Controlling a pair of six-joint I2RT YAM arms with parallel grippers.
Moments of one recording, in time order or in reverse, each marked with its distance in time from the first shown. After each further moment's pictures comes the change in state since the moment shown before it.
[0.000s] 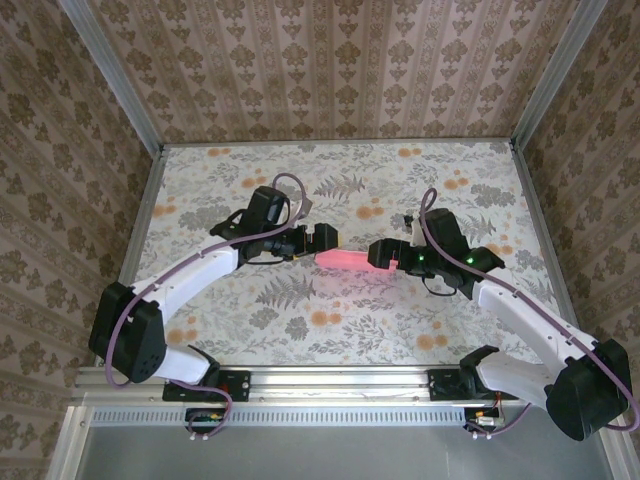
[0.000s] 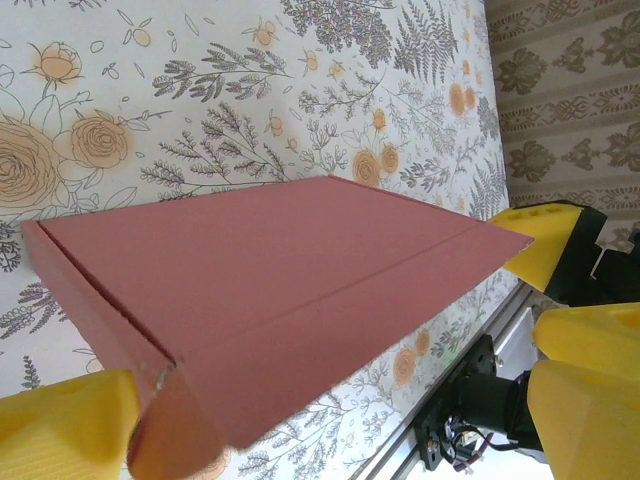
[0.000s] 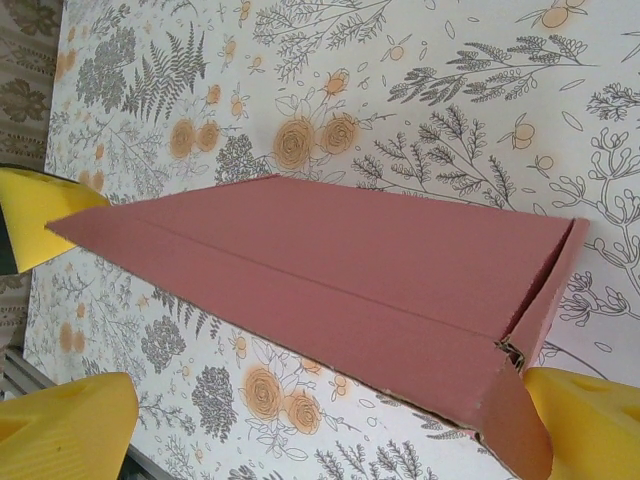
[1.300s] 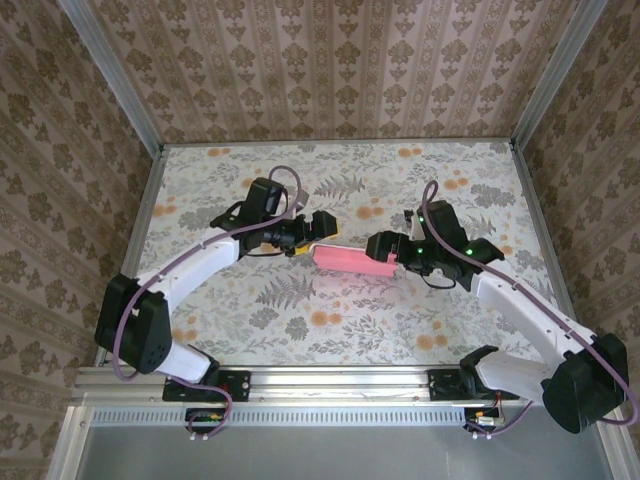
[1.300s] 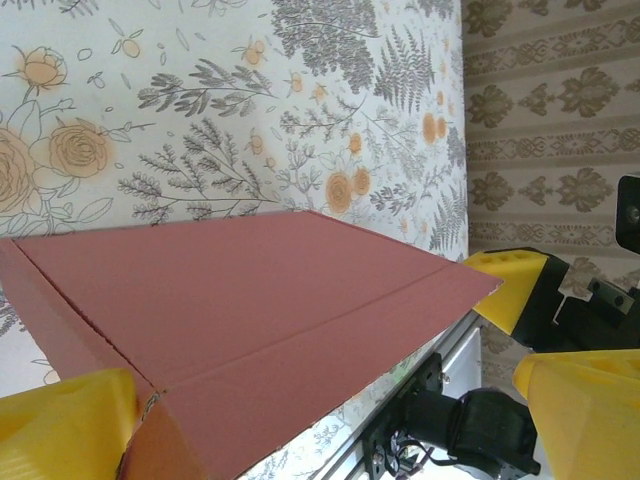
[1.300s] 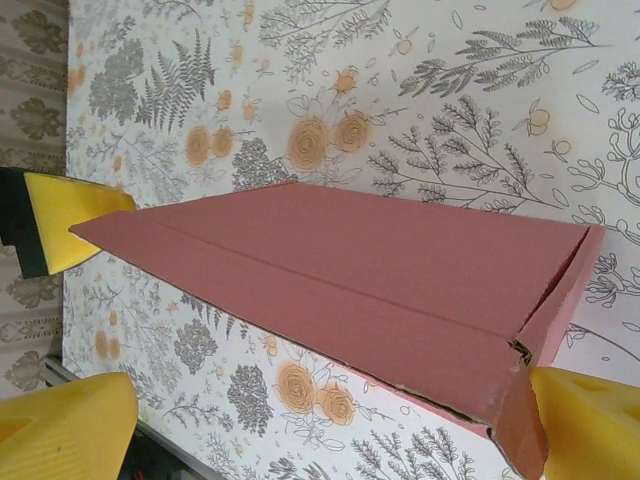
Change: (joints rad) left arm 0.040 0.060 0.054 0.016 0.068 -0.109; right arm 0.000 0.048 0.080 -0.062 -0.024 0.076
